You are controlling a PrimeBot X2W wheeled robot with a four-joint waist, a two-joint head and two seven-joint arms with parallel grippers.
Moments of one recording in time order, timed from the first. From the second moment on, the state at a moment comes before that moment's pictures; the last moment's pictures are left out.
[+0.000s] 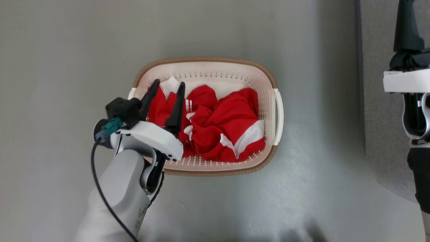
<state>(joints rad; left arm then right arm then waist) -0.59 0.03 -0.35 0.61 -0.47 -0.06 -0.26 -0.69 -0.20 0.04 0.20 0.27 0.13 -0.25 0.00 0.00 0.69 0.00</state>
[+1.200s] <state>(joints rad) -1.04 0.04 -1.12 1.15 -0.71 0.07 -0.02 -0.75 -0.19 0.10 0.15 0.28 0.13 -0.26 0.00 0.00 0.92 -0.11</state>
